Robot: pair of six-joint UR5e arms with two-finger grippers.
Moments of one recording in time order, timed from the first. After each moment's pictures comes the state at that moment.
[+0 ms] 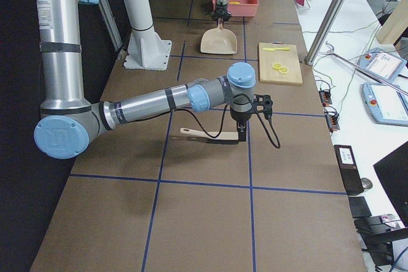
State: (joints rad) left arm -0.60 -2.10 -1.79 -1.37 -1.86 0.50; right arm 1.39 -1.56 1.84 -1.50 2.31 0.36
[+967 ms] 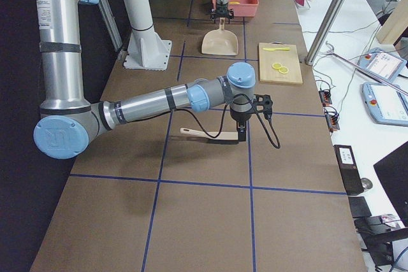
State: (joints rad) left arm -0.65 -2.11 -1.85 -1.26 -1.84 0.49; right arm 1.40 -1.56 1.84 -1.49 2.33 0.36
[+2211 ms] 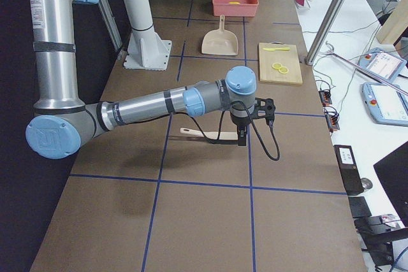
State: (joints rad) left arm -1.18 -1.84 -1.99 -1.21 -2.16 -0.05; right arm 1.51 -1.56 1.82 -1.54 2.41 0.28
